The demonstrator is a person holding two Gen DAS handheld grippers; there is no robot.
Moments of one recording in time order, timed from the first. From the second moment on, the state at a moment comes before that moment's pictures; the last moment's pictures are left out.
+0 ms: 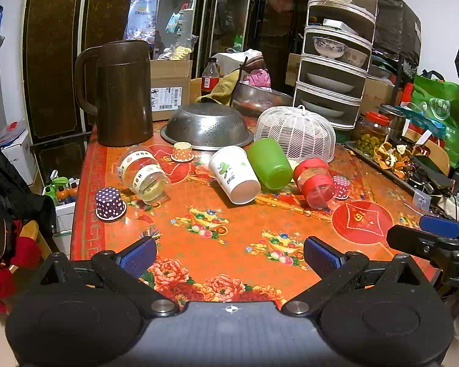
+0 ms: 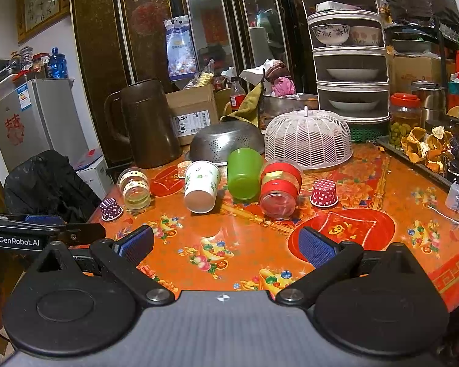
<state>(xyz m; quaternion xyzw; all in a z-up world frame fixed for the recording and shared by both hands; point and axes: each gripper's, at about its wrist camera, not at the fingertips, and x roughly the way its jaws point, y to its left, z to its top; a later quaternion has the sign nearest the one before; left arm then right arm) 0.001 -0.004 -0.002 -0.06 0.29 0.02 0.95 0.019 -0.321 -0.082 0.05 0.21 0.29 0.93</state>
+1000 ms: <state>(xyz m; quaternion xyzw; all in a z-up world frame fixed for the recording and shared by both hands) -0.003 -0.006 0.000 -0.06 0.29 0.02 0.95 0.015 -0.322 -0.081 0.05 0.20 0.29 0.93</state>
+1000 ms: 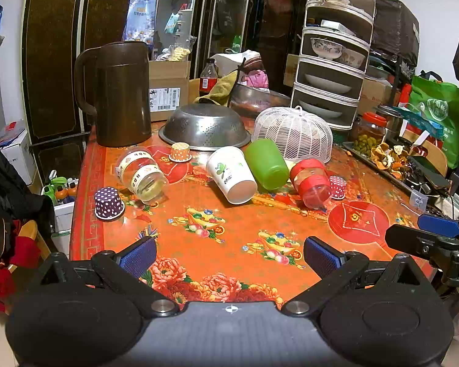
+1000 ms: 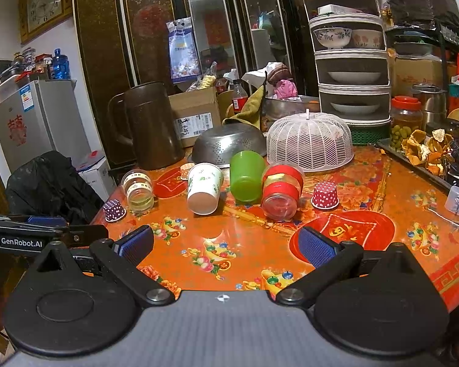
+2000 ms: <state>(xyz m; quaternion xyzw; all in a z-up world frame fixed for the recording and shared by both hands) -0.001 -0.005 -0.004 -0.06 0.30 0.02 0.95 0.014 -0.321 -0.086 0.05 0.21 0.29 0.93</state>
